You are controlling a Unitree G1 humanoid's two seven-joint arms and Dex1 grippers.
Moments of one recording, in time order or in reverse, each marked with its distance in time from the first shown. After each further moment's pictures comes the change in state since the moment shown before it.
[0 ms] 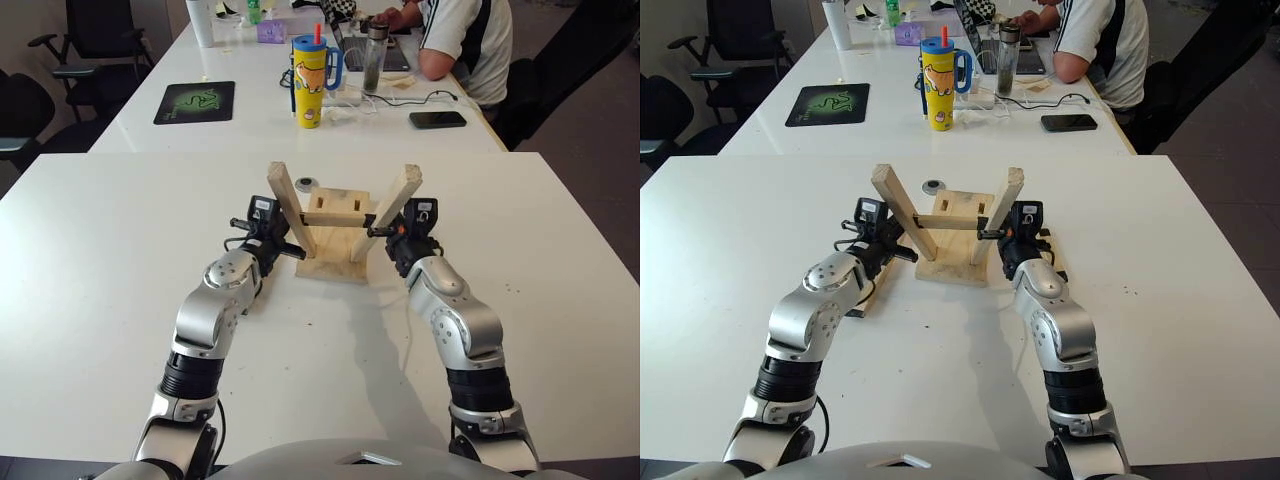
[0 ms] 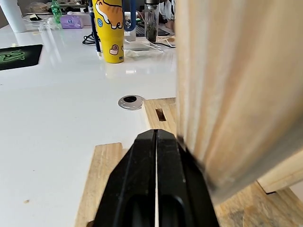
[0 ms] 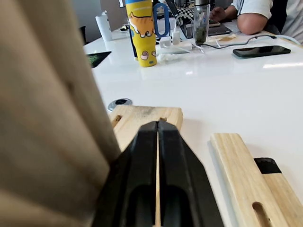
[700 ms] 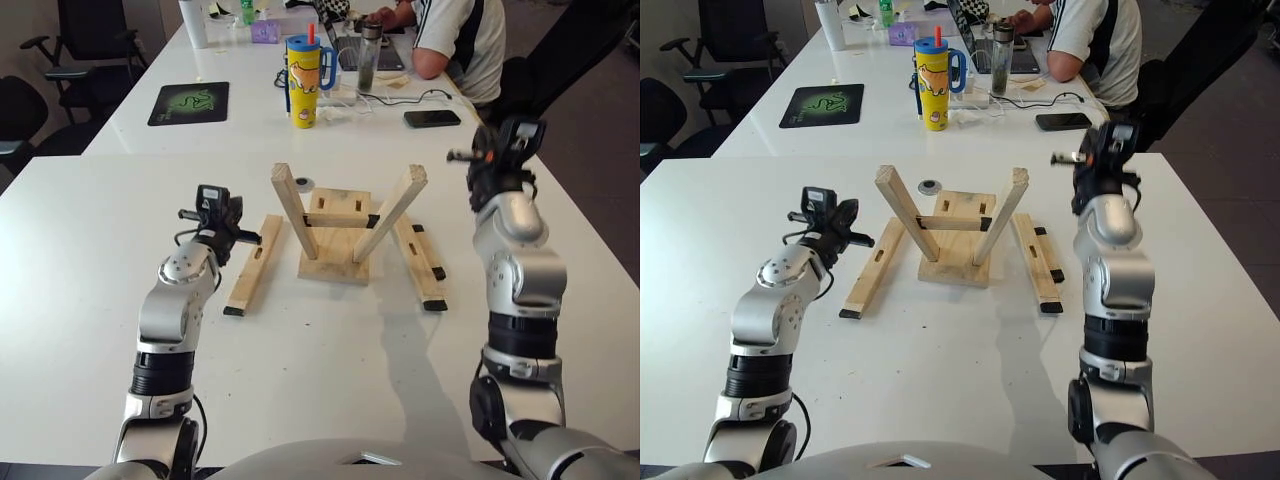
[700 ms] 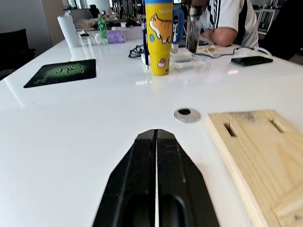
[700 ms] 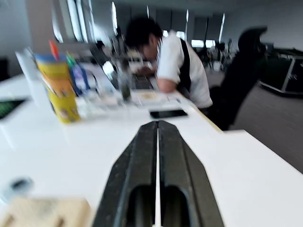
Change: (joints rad) left arm -0.045 0.088 0.229 0.032 0.036 -0.086 0.000; right arm -0.390 -0.135 -0.248 0.075 -0.054 -0.159 0.057
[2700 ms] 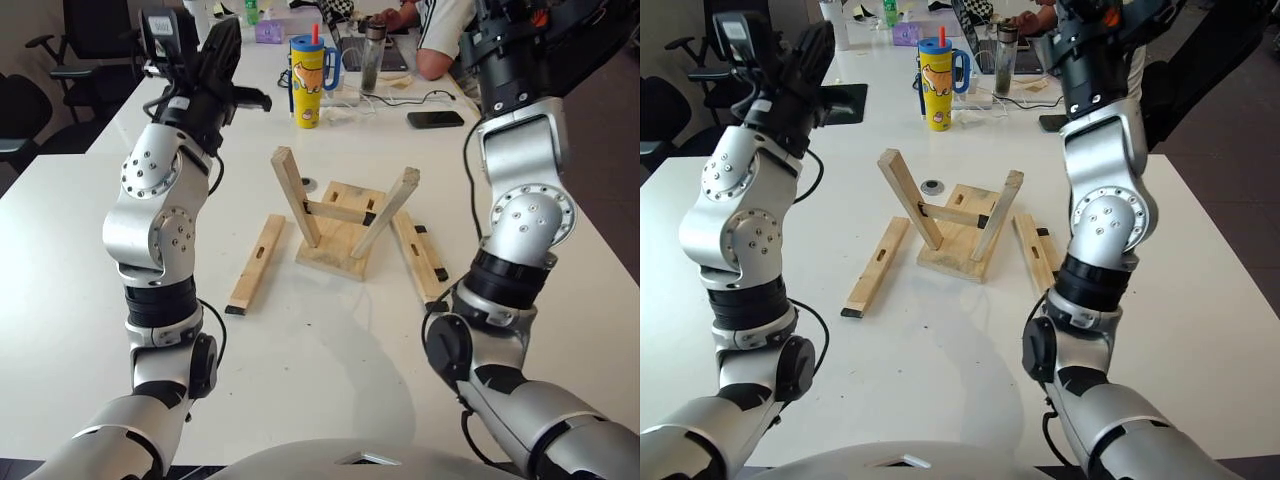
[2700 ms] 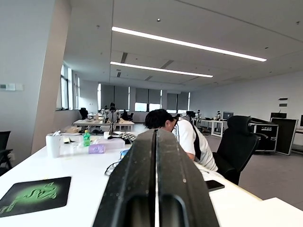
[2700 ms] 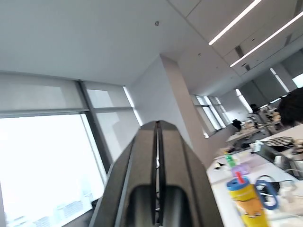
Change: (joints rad) left arm -0.345 -0.021 0.108 -0.080 -0.151 -0.003 0.032; right arm -0.227 0.083 -0.177 0.089 0.425 -0.002 0.087
